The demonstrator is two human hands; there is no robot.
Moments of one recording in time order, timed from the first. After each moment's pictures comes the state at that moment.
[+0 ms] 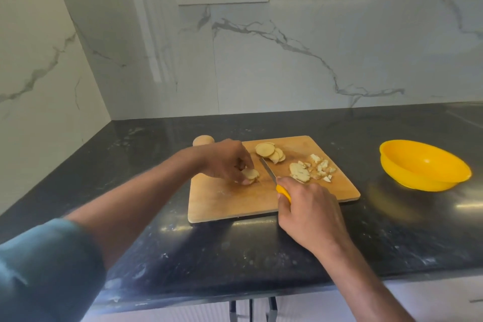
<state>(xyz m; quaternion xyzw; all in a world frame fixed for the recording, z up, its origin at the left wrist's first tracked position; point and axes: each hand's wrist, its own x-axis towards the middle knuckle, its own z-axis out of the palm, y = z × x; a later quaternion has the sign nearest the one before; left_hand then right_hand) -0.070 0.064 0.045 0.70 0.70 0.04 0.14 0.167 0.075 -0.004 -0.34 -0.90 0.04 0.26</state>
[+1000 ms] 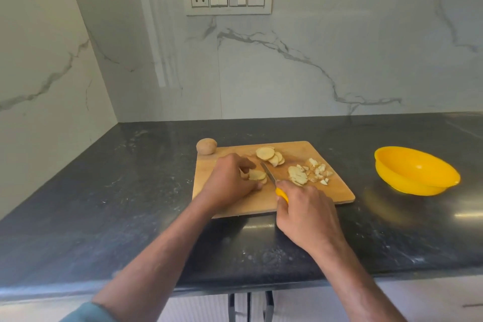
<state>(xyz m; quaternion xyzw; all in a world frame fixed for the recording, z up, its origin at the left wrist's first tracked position) -0.020 0.032 -0.004 0.53 0.78 0.35 0.03 0.172 0.068 -0.003 -0.34 -0.90 0.03 0.27</state>
